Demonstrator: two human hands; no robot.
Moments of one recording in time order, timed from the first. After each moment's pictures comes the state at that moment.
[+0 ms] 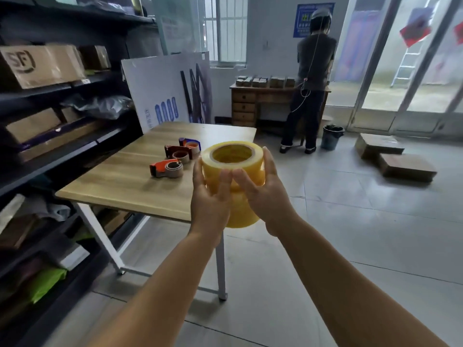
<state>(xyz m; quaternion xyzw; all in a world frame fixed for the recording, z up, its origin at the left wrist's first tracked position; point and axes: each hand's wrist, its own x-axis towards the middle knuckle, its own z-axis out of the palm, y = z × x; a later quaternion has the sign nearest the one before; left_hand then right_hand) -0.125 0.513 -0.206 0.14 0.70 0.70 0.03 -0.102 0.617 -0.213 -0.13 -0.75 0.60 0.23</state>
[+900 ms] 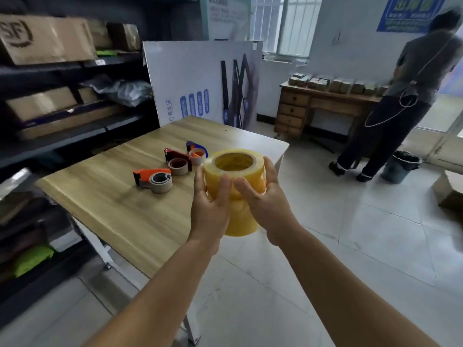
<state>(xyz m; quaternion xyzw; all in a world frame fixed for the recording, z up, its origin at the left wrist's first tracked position) -0.319 0.751 -0.239 -0.01 0.70 0.71 -0.05 -0.324 0.861 -0.241 -0.04 -0.75 0.65 0.09</state>
